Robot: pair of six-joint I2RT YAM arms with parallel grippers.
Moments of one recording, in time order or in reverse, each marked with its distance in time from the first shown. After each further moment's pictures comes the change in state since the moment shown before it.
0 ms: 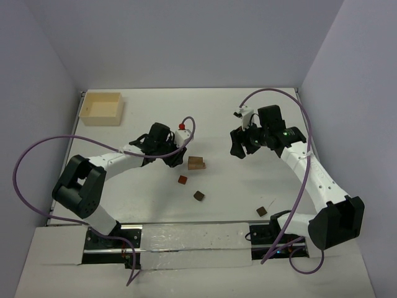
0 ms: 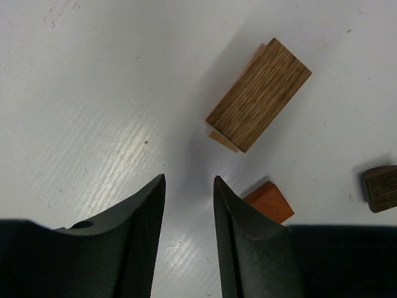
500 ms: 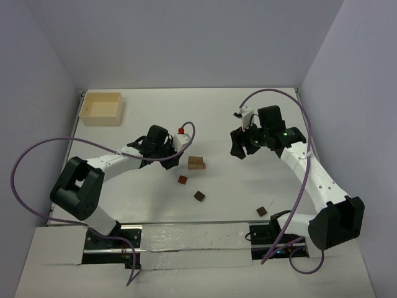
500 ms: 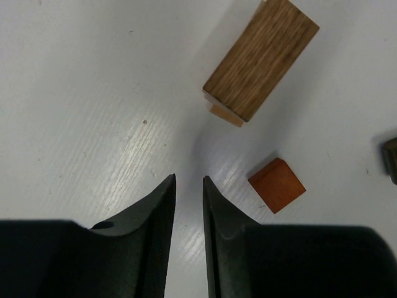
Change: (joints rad) left arm 0.011 -0.024 -0.035 -0.032 0.002 0.088; right arm 0.000 -0.003 -0.006 0.000 0.000 0.000
